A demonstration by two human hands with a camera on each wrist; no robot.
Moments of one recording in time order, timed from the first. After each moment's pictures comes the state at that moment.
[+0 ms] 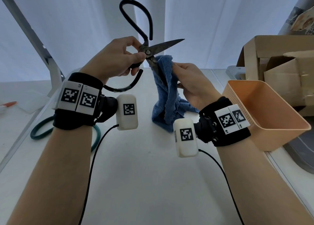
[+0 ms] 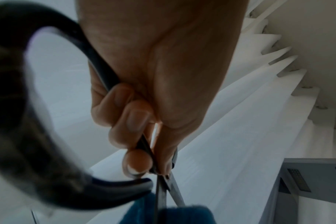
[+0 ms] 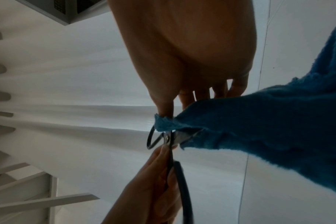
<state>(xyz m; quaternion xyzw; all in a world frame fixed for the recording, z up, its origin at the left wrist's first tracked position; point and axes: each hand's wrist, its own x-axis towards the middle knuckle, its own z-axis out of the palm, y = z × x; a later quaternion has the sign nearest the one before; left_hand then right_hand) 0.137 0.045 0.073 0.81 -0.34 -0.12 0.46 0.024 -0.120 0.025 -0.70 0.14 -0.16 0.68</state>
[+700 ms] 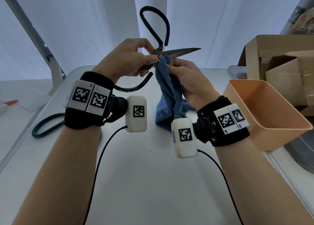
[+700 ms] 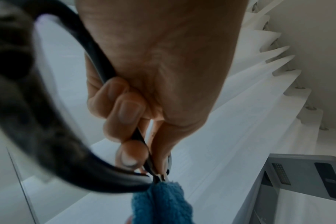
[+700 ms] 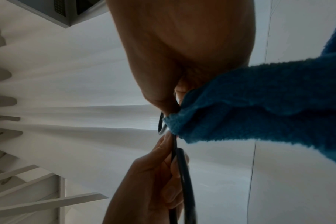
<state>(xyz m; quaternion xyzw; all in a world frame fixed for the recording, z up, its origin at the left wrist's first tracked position) 0.120 0.030 0.077 0.81 -0.34 -0.13 0.45 0.026 -0.108 0.030 -0.68 0.13 -0.15 0.71</state>
